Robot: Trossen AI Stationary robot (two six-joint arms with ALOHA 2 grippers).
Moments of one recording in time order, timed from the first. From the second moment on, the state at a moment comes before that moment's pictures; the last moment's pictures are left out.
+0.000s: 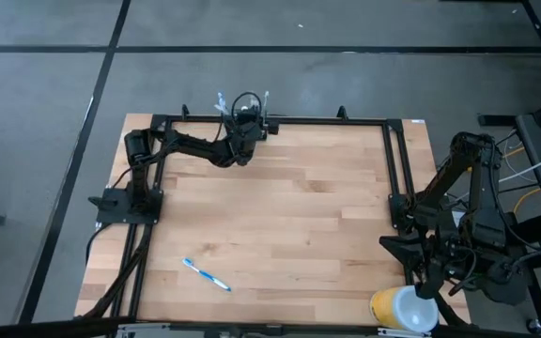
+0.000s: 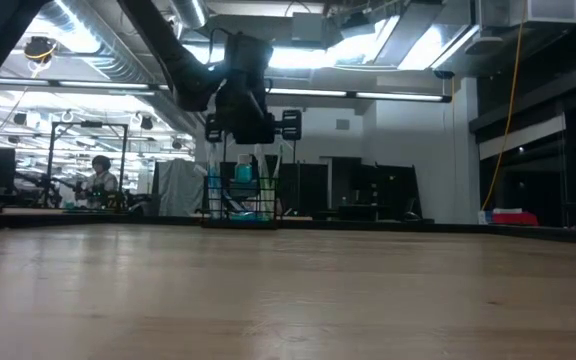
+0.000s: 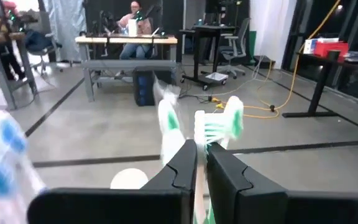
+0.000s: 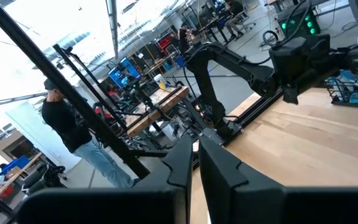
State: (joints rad) left arm 0.37 1.91 1.04 0.74 -1.07 -0.21; right arm 1.29 1.22 1.19 -0.24 1.57 0.91
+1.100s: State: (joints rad) left arm -0.19 1.37 1.10 -0.87 -0.64 -1.25; right arm 1.31 1.22 1.19 -0.24 1.57 0.89
